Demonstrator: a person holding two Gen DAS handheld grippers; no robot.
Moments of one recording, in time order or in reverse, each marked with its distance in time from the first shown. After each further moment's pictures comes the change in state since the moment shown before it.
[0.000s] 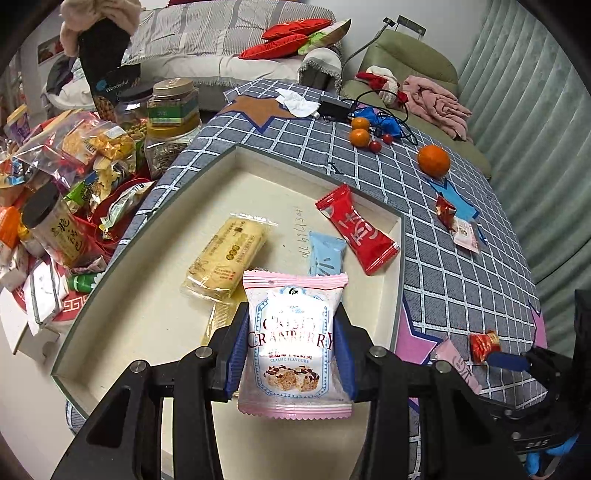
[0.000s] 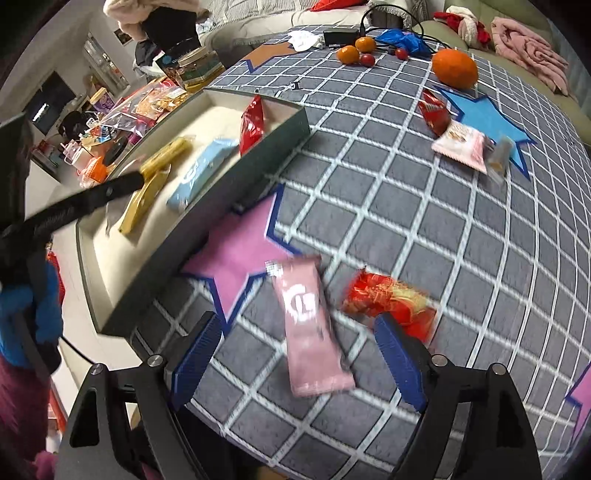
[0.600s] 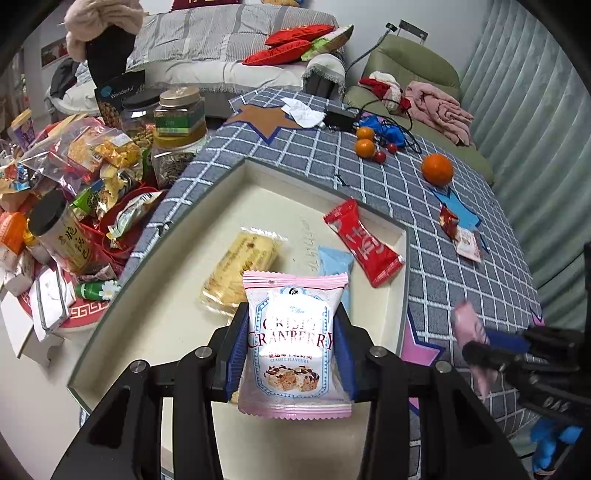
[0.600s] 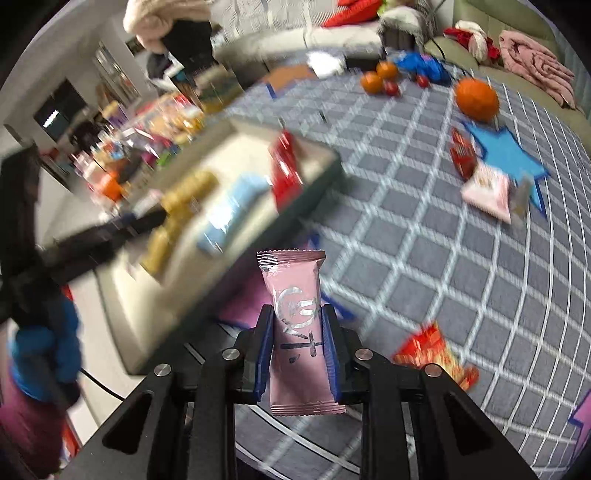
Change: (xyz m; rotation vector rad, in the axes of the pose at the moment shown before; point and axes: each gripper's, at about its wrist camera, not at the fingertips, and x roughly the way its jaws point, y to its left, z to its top) left arm -0.009 0.010 0.011 -0.006 -0.028 0.012; right arm -0.020 0.032 0.050 -0.017 -0.105 0.079
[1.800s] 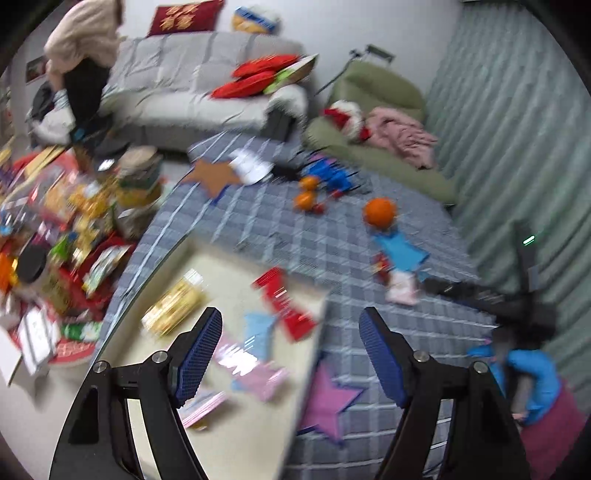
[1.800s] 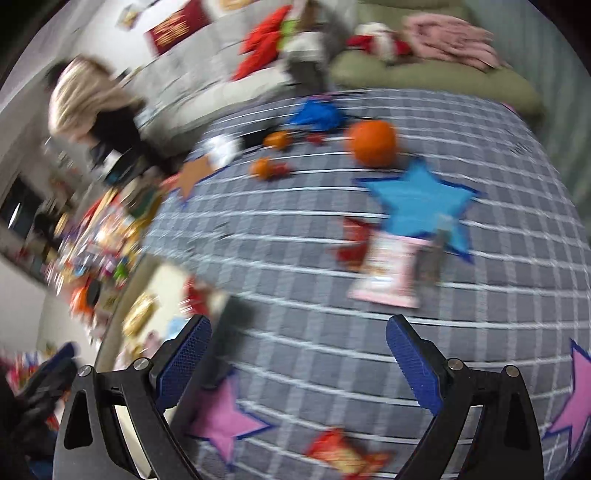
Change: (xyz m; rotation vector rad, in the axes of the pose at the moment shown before) left arm -0.057 -0.065 0.051 0.066 -0.105 -0.128; right arm -0.033 -0.133 0.059 0.382 -0.140 -0.134
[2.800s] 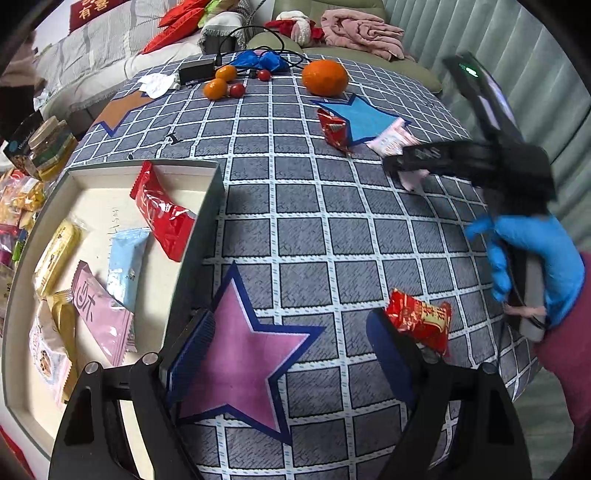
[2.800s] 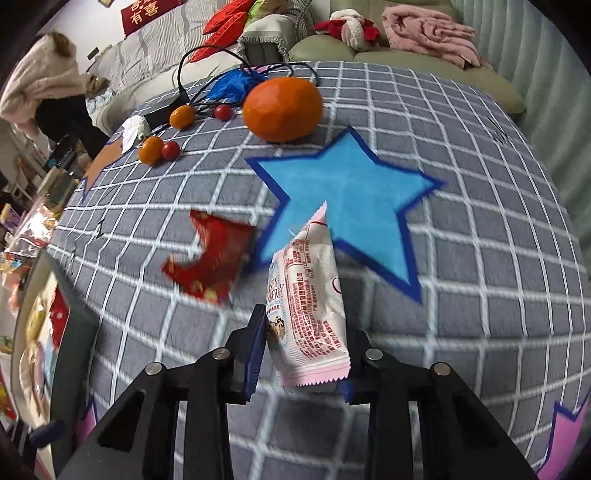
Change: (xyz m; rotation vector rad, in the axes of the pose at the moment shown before) left arm 0.115 -0.092 -0.085 0.222 0.312 0.046; right arm 0.076 -0.062 0.006 -0.104 0.029 -0.133
